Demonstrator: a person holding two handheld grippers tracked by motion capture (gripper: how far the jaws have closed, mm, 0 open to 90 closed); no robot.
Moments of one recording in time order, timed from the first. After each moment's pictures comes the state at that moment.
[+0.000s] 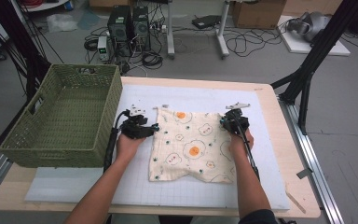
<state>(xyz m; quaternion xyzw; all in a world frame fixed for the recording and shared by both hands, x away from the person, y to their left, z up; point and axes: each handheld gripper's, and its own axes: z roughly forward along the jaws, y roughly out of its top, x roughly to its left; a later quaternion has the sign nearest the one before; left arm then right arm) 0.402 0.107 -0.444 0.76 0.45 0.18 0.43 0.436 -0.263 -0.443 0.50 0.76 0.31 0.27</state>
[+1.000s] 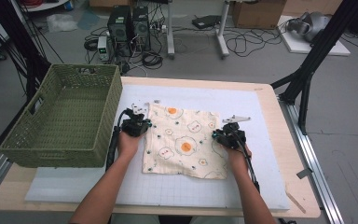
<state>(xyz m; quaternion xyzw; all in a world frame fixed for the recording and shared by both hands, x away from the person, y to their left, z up) 0.415 0.108 -0.450 0.76 0.47 0.22 0.39 0.384 -0.247 -0.446 0.47 0.79 0.36 0.19</state>
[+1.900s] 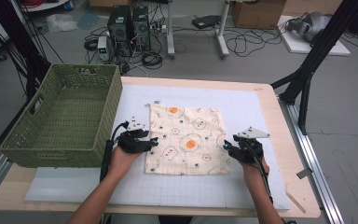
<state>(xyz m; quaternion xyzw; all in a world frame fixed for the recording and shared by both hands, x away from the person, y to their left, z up) 0.350 0.112 -0.435 0.80 0.39 0.16 0.43 0.320 -0.281 -0.426 0.44 0.78 0.37 0.25</state>
